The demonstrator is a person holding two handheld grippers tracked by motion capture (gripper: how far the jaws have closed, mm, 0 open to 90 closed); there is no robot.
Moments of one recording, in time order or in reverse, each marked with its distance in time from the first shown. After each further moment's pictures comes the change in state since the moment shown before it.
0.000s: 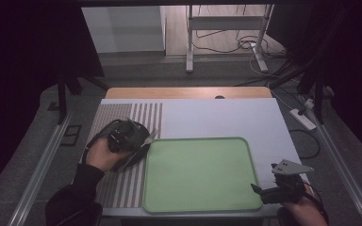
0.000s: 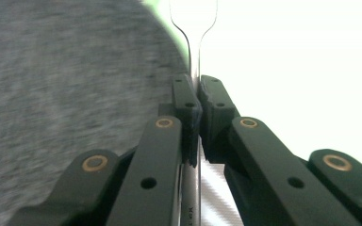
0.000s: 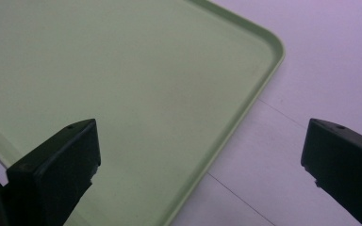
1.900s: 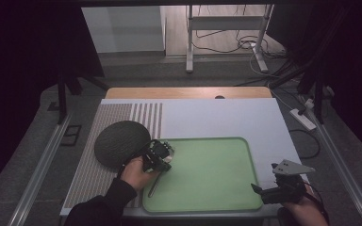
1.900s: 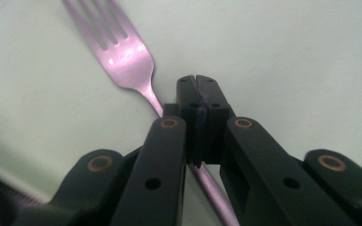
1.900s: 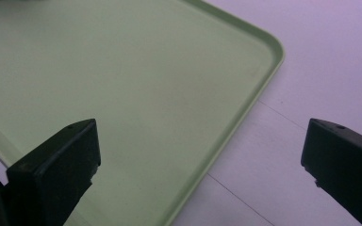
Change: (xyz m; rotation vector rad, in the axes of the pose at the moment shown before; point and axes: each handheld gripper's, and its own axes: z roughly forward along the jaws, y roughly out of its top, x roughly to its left) left arm -0.069 0.021 0.069 0.037 -0.023 0.144; right arm -0.001 0.000 -0.001 -0.009 0.001 0.003
